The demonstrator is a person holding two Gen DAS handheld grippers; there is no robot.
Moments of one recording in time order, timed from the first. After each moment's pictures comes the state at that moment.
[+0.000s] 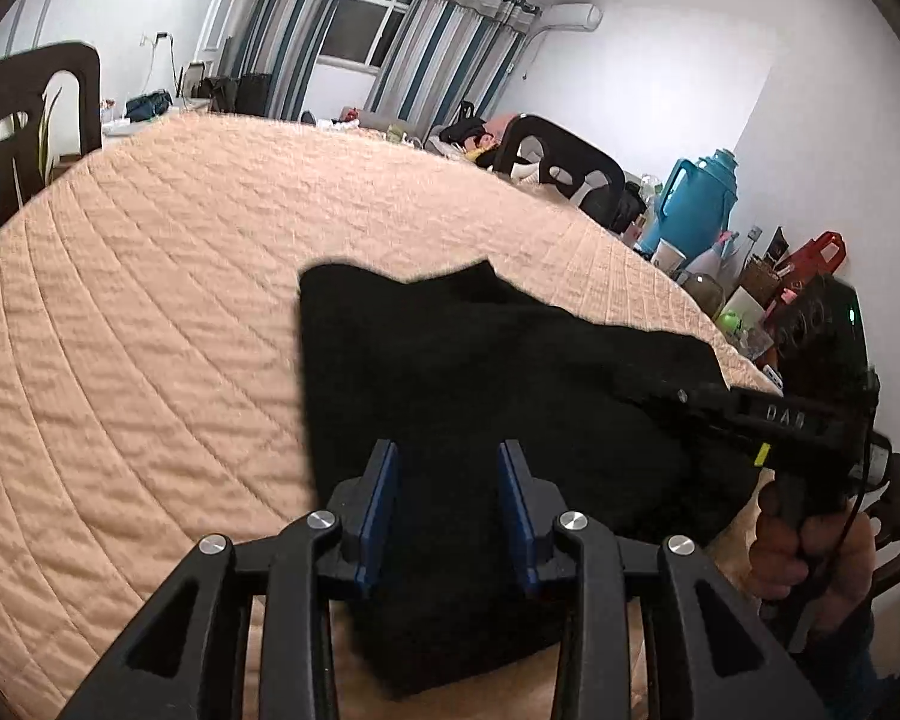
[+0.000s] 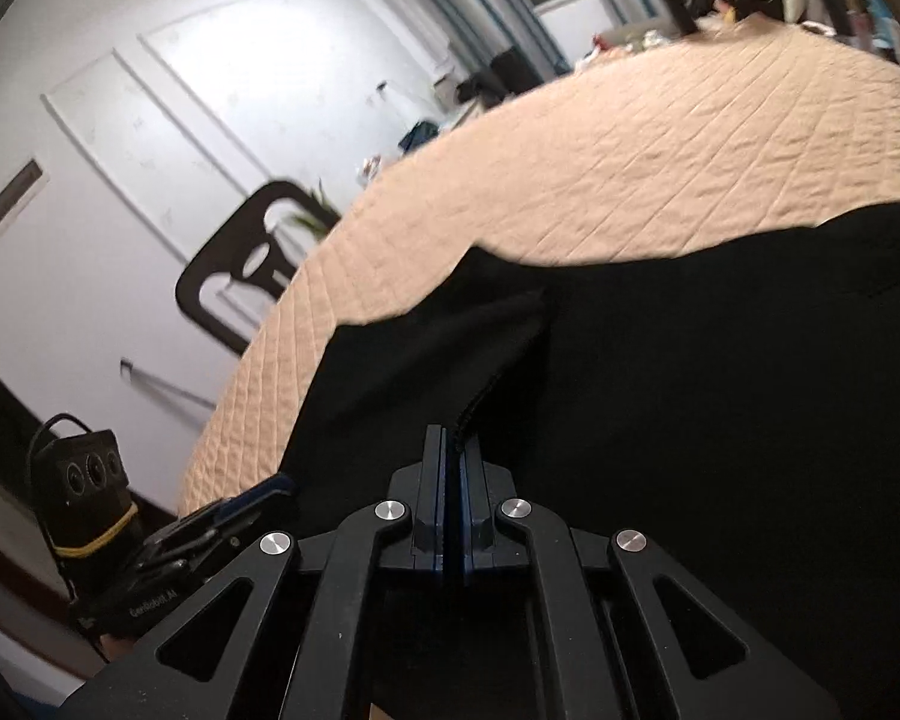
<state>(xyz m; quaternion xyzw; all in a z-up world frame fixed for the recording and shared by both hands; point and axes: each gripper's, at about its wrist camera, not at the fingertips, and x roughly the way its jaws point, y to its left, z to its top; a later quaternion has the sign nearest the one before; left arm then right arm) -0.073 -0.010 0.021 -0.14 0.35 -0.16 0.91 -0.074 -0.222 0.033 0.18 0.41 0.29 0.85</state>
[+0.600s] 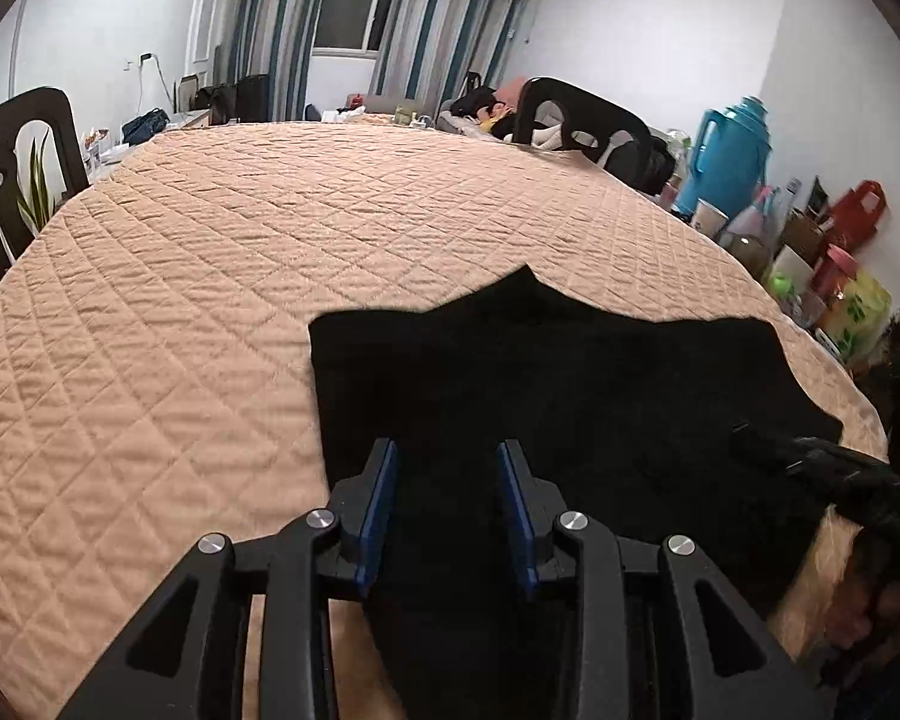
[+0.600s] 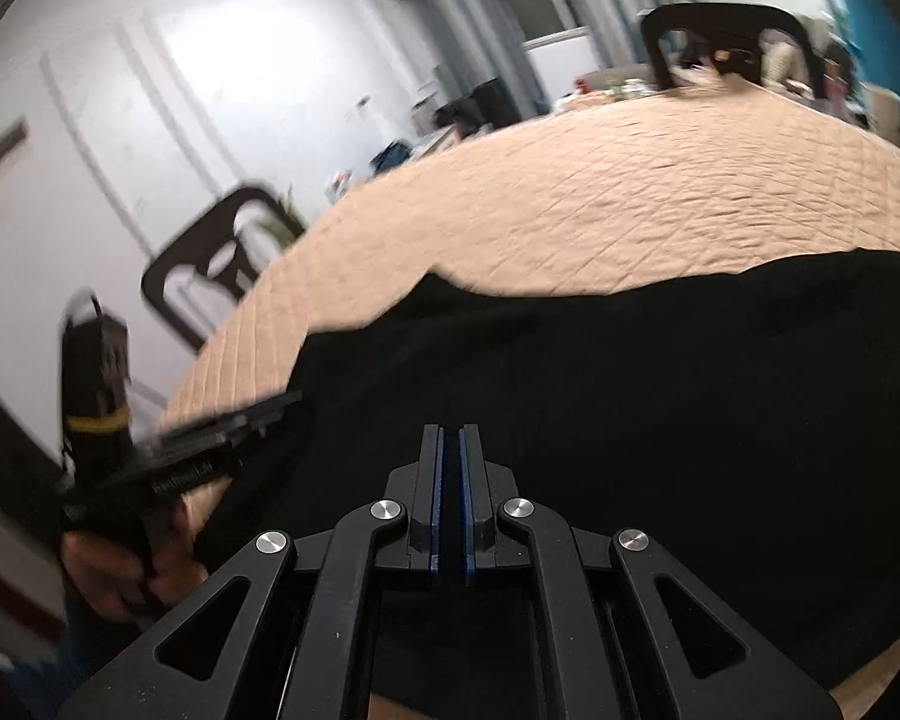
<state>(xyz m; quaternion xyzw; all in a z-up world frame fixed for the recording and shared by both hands) -0.033 -0.018 0.012 -0.07 0.38 -0.14 0.91 -0.092 -0.221 0.040 0.11 0.39 0.25 0.88</state>
